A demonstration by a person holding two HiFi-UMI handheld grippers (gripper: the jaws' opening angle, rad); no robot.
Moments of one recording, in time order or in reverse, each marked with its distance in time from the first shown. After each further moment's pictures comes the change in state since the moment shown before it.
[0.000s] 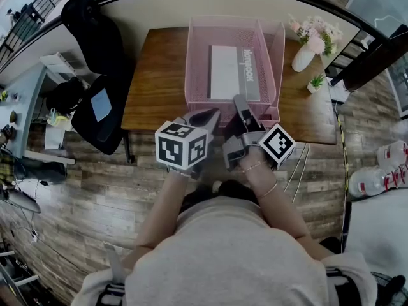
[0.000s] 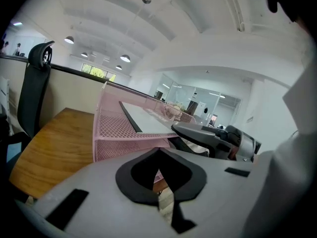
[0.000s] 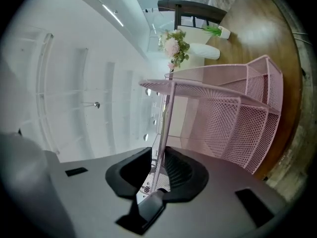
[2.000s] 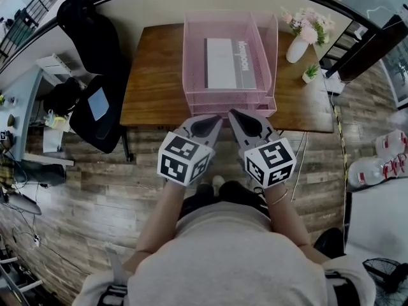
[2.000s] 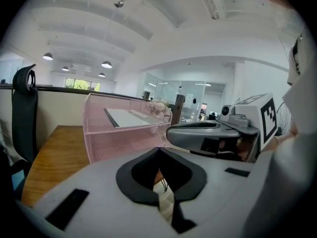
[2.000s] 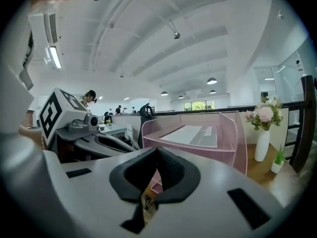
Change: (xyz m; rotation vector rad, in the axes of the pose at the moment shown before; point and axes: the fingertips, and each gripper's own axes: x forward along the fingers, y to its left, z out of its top) left arm -0.033 -0.042 -0.024 0.232 0.007 -0.051; right arm -0.057 0.037 -0.058 -1.311 0.443 -0.009
